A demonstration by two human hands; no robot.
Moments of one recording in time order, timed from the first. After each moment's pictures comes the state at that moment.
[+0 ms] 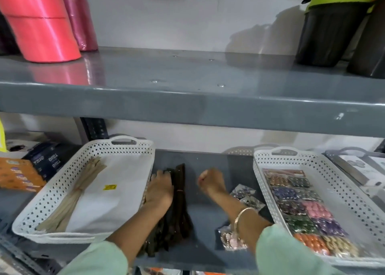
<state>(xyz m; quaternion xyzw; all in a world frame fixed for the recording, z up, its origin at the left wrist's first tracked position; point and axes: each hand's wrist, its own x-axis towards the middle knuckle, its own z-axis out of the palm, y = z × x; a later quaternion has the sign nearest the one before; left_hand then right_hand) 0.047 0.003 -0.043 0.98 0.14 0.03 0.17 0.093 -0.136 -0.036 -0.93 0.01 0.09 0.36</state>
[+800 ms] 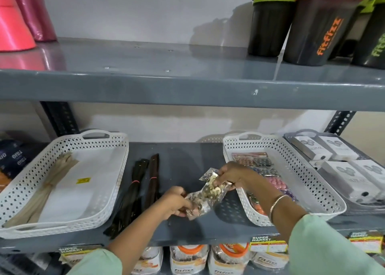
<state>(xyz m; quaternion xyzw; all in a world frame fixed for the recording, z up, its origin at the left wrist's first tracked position) -0.005 -0.095 -0.041 0.78 0.11 -0.25 0.56 0.048 -0.277 0.009 -0.86 0.08 0.27 0.43</state>
